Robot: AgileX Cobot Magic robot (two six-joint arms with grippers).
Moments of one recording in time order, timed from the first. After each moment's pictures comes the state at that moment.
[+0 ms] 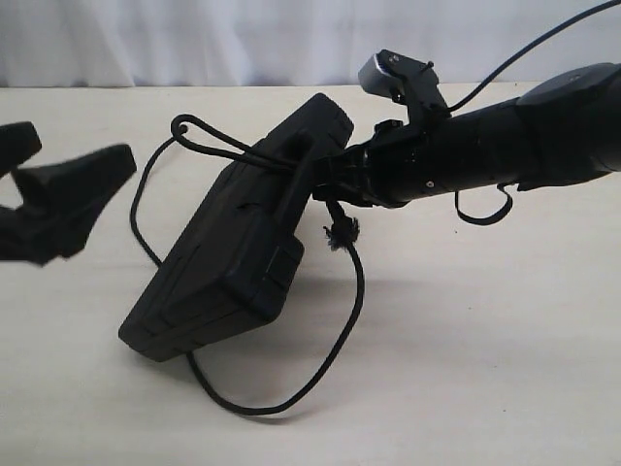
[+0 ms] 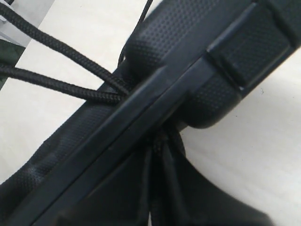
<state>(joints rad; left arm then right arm) -0.37 0.83 -0.33 -0.02 -0.23 -0.21 0.36 1.68 -0.97 1.32 0.55 -1.05</state>
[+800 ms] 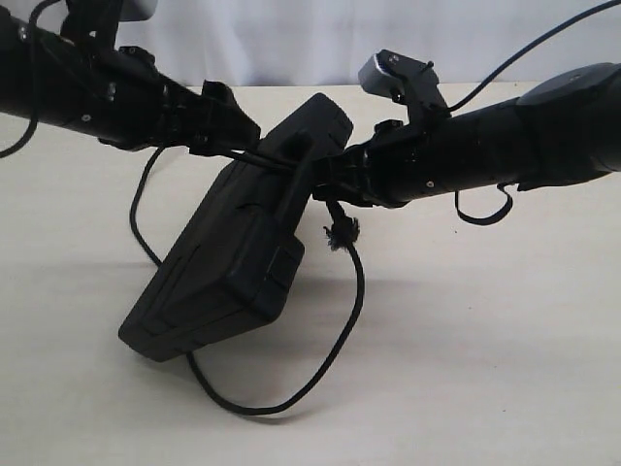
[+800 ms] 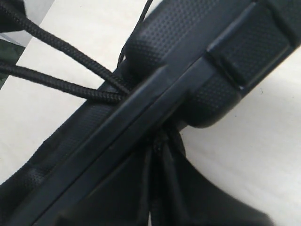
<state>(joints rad) -0.22 1.51 -1.02 -0.80 0.55 0.59 0.36 1.68 -0.97 1.32 0.55 -1.05</state>
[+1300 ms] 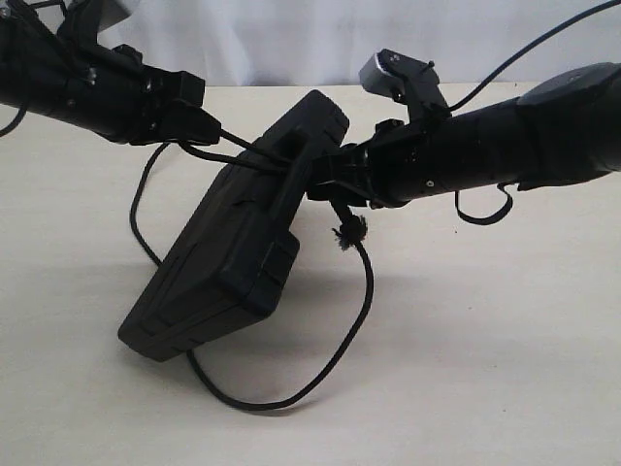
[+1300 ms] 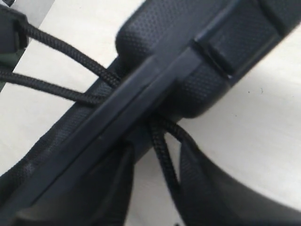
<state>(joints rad) -0.08 1.60 -1.06 -1.05 0.74 0.78 0.36 1.68 -0.97 1.32 0.55 -1.04</state>
